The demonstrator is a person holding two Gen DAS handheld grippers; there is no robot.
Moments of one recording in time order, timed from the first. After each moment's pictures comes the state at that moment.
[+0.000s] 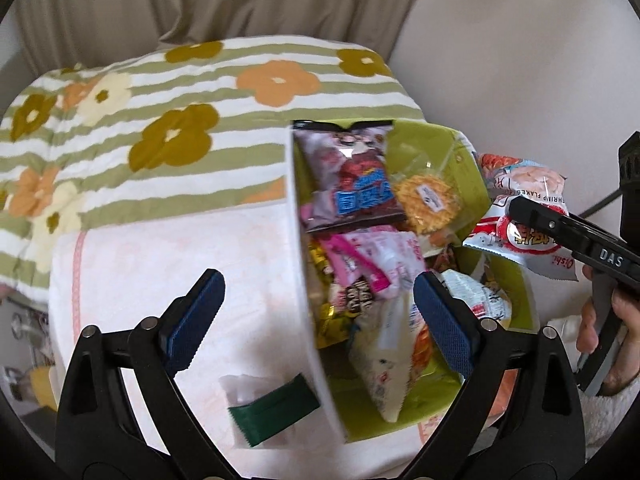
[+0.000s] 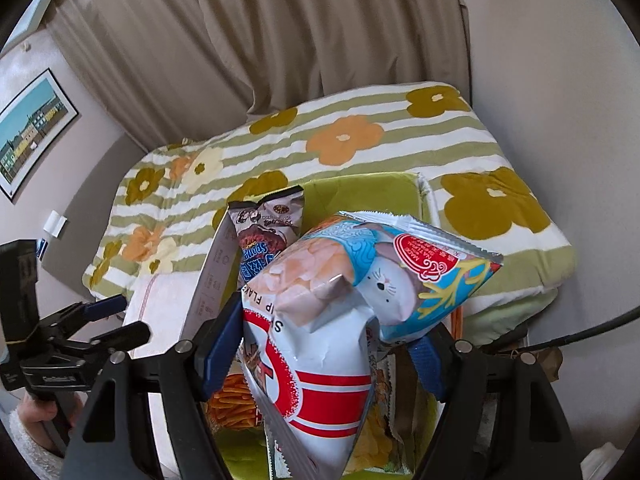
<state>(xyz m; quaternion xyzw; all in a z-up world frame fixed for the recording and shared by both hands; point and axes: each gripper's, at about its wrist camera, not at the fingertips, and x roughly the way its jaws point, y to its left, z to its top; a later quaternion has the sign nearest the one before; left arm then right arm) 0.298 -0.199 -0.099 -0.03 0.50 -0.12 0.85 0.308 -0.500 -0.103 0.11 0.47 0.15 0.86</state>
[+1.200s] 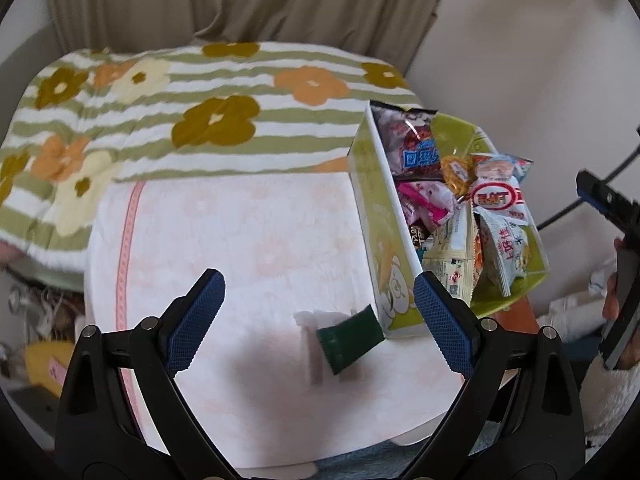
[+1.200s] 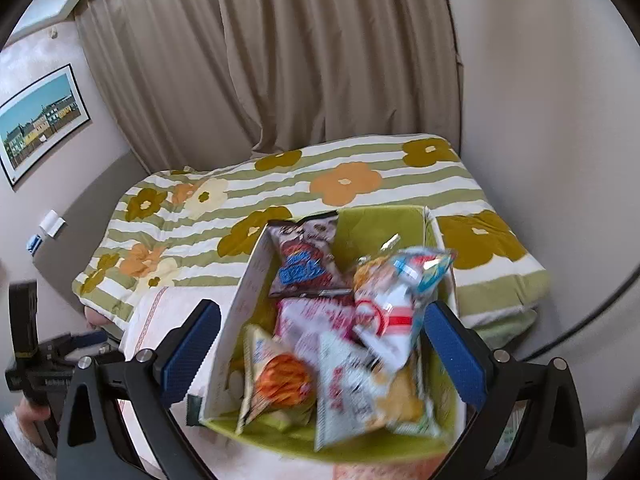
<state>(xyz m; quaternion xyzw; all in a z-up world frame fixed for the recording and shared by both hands) 0.213 -0.079 -0.098 -0.05 0.48 -0.12 0.87 0.209 -0.451 -0.048 0.08 0.38 0.11 0.91</state>
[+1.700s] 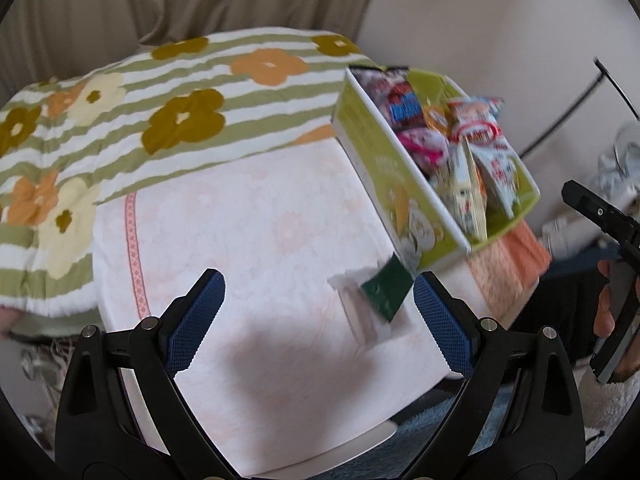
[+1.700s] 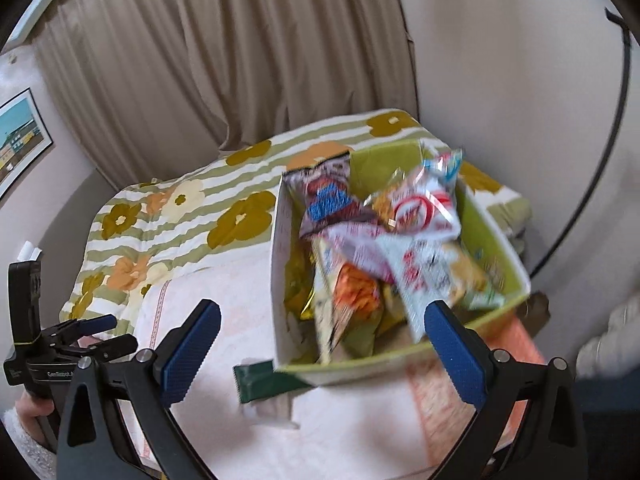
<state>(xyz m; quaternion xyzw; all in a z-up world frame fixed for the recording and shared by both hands) 0.208 -0.029 -0.115 0.02 0.50 -0.24 0.83 0.136 -0.369 -0.080 0.13 0.40 0.01 0.90</state>
